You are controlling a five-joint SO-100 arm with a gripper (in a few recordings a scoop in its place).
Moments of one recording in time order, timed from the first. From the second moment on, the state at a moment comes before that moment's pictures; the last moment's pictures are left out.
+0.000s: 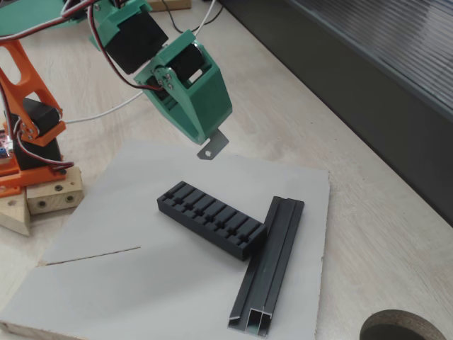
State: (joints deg) arm -9.1 107.9 90.2 61.8 111.4
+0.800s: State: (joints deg) arm -9.1 107.9 90.0 61.7 105.5
